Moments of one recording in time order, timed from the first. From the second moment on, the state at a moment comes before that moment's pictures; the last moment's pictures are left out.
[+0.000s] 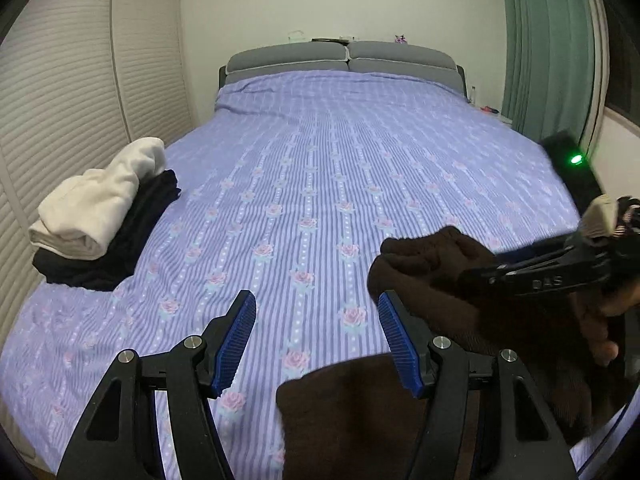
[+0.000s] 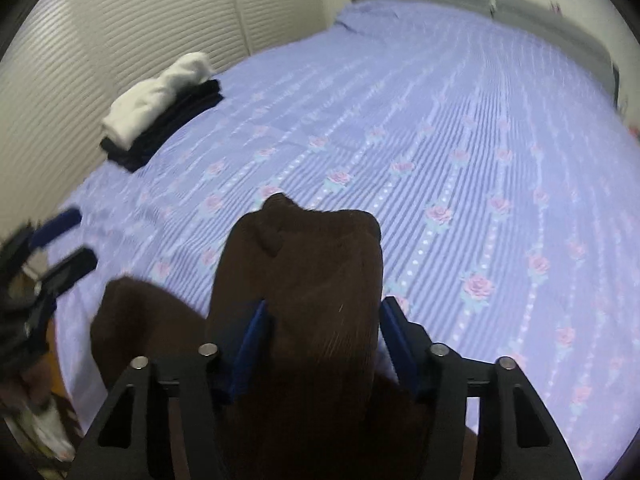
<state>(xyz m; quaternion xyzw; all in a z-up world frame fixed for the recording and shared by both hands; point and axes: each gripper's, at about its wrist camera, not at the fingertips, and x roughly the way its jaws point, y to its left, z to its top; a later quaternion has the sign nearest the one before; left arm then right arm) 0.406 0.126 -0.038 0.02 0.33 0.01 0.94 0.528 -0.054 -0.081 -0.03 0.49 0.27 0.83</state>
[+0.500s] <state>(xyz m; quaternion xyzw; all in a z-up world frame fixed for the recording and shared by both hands) 0.325 0.180 -0.002 0.04 0.30 0.05 0.95 0.417 0.011 0.004 -0.10 0.35 0.35 0.86</state>
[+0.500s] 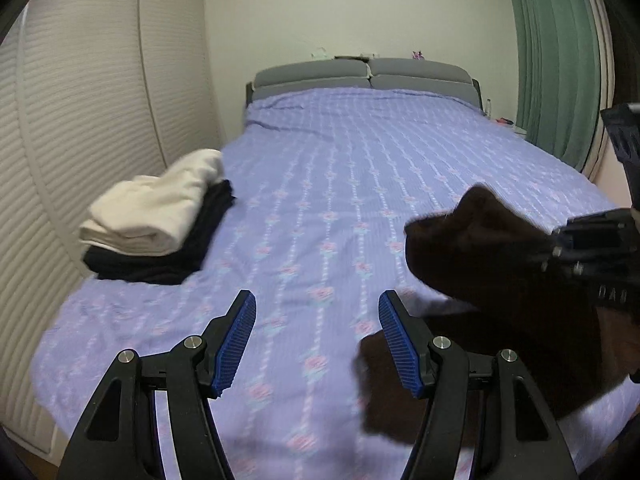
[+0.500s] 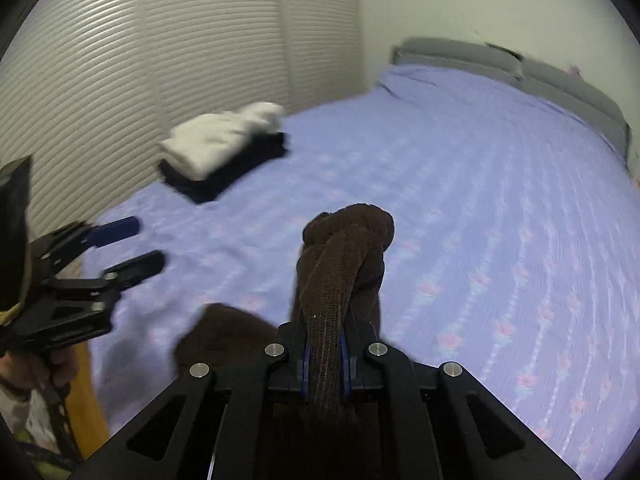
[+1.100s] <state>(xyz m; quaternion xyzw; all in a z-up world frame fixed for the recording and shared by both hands) 0.260 0.231 -0.040 -0.01 0.34 0.07 0.94 0.309 0.090 -0.098 -0.18 0.37 0.32 0.85</state>
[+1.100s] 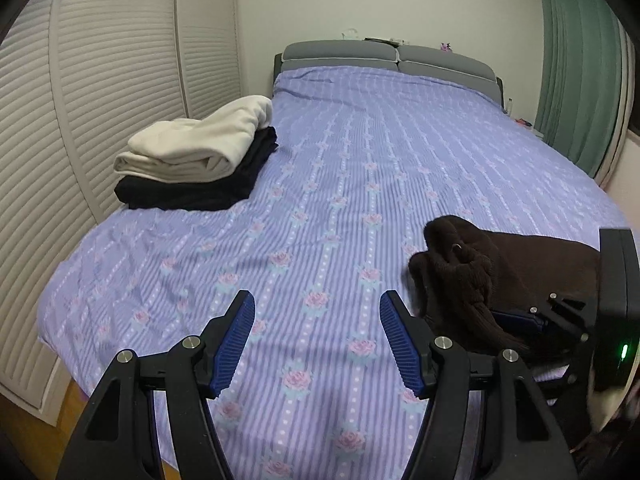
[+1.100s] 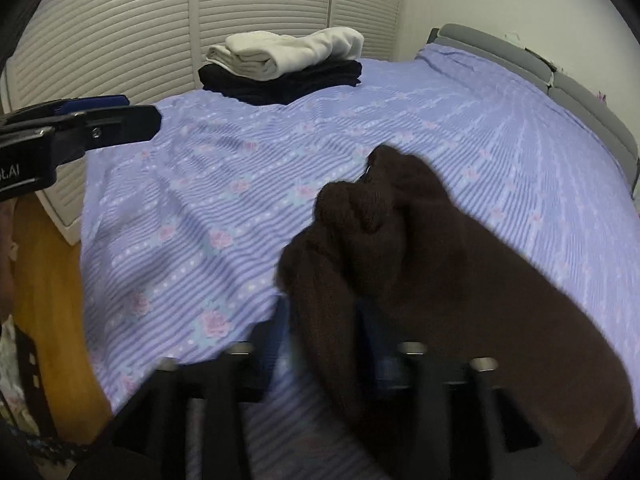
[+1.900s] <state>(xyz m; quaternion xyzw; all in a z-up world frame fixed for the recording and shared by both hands) 0.323 0.128 -0.065 0.04 0.33 -0.07 0.94 0.245 -0.147 -0.047 0.01 0.30 0.05 0.95</state>
